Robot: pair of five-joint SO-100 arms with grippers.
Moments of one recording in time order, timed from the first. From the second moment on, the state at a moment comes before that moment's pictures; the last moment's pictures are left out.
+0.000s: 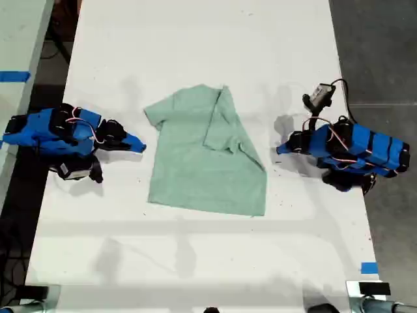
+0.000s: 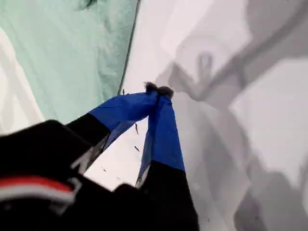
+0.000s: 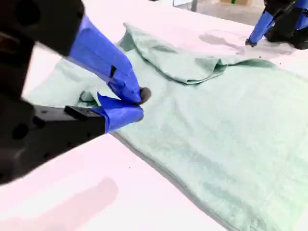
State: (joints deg) arm 0 -6.2 206.2 181.1 57.3 -7.9; arm 1 20.1 200.6 173.8 77.3 -18.5
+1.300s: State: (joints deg) arm 0 -55.2 101.3 120.1 58.2 41.3; arm 1 23.2 201.2 173.7 82.9 -10.5
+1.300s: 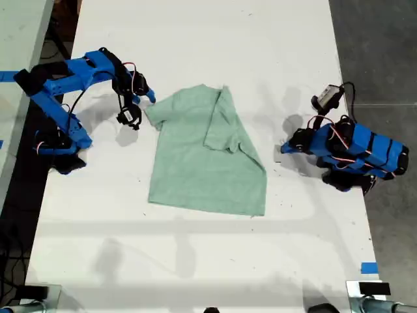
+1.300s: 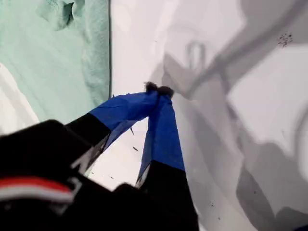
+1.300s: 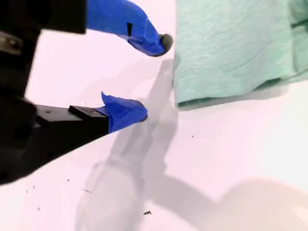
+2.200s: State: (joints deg) arm 0 -47.2 91.4 97.3 75.2 38.9; arm 1 23.2 201.2 173.7 82.9 -10.5
